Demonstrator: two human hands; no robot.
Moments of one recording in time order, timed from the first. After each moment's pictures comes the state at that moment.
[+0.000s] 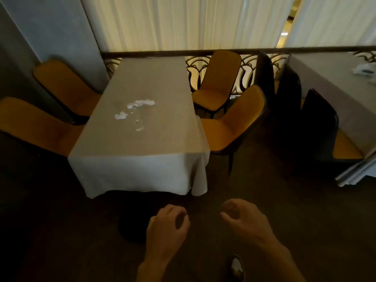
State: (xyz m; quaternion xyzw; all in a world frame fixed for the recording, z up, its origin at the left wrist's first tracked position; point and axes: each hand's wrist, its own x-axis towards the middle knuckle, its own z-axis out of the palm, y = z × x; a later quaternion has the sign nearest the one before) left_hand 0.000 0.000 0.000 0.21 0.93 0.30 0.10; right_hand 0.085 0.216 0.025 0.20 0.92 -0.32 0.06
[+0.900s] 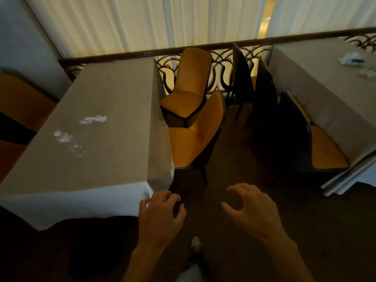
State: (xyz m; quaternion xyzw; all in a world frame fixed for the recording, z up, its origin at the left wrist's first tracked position) left_hand -0.075 0.369 0.007 0.26 0.95 0.19 -0.03; right_hand 0.038 0.589 0.057 0.21 0.95 -0.22 0.01
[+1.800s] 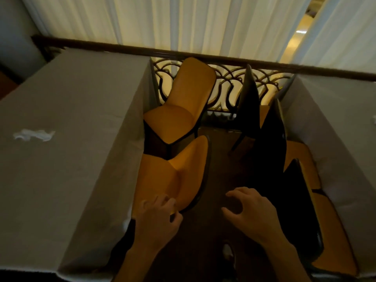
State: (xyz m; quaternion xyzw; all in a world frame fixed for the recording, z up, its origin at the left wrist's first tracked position) left_hand -0.369 0.714 -0.039 0.23 0.95 0.21 0.01; right_hand -0.289 0.950 0.050 0.17 0.98 -0.12 0.08
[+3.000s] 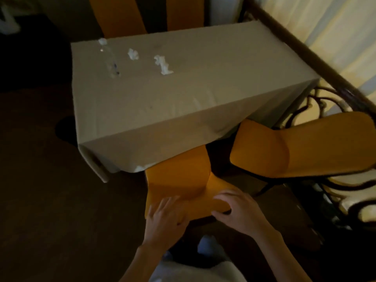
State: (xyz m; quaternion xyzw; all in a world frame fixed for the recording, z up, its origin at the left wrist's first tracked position) left_hand -0.451 0.936 -0.100 -0.29 0.92 0.27 0.01; right_hand -0.651 1.081 -0.033 -0.45 0.83 -0.07 0.30
